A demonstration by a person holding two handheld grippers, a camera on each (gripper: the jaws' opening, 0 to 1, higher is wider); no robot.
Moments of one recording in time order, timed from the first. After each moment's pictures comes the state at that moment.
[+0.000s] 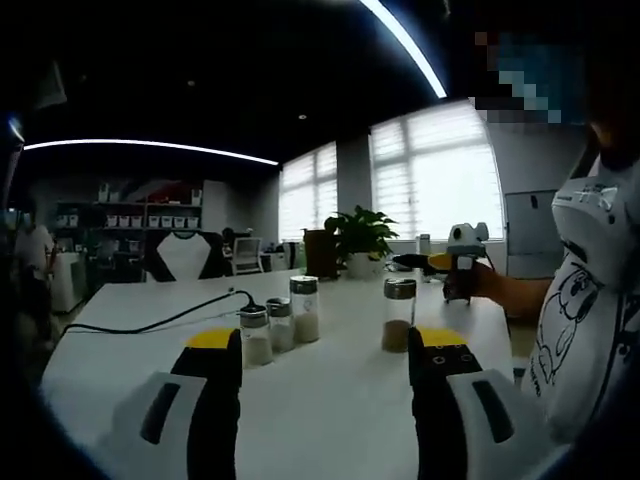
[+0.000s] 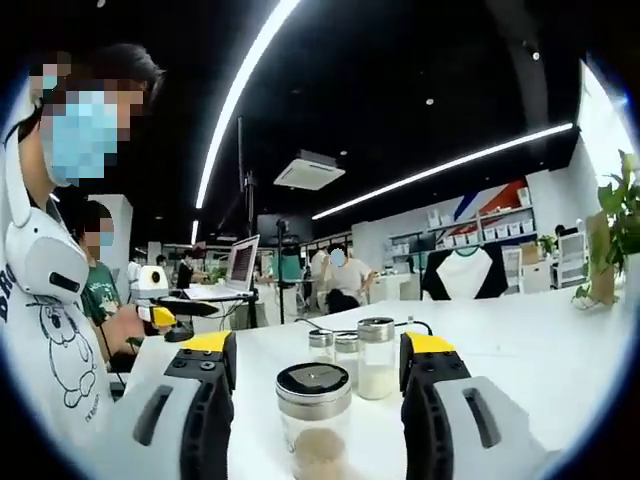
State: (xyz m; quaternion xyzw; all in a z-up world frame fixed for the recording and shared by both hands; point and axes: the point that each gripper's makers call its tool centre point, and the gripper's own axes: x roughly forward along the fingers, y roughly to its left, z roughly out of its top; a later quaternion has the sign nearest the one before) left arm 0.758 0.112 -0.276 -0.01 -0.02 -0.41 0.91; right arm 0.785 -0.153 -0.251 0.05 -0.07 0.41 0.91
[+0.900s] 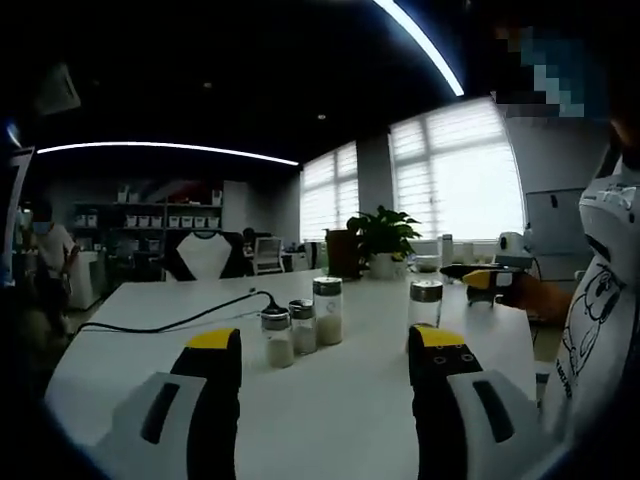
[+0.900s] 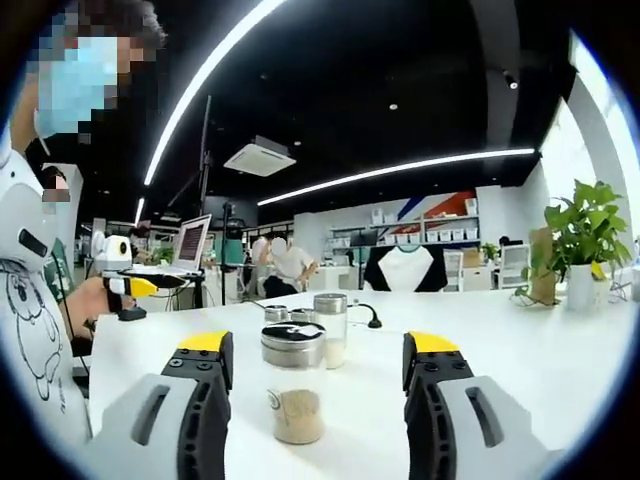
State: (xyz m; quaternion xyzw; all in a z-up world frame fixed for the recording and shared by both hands) left arm 0.778 0.122 -0.278 0.01 -0.01 -0.35 0.94; right arm 0.767 -0.188 -0.287 0.02 -0.03 0.27 0.96
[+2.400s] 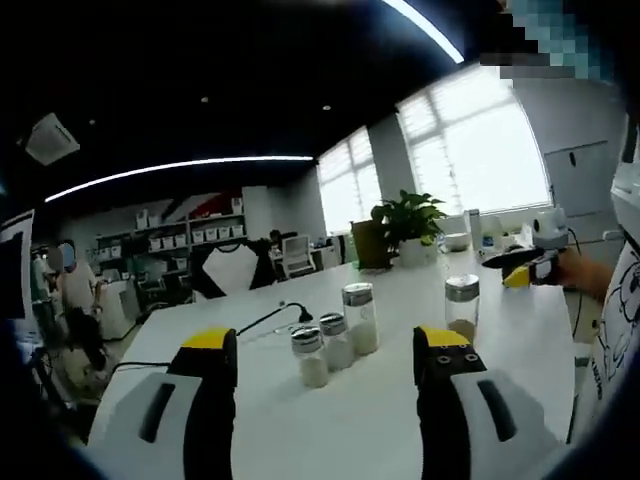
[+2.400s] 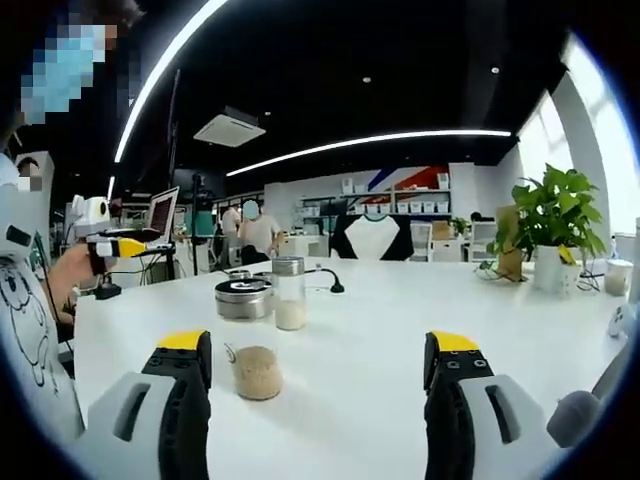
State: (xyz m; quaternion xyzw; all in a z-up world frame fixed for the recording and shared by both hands) left arm 0.807 0.078 -0.234 0.07 -0.04 -0.34 0.94; right arm 0.766 -0.225 -0.310 -0.01 0.04 0.22 0.97
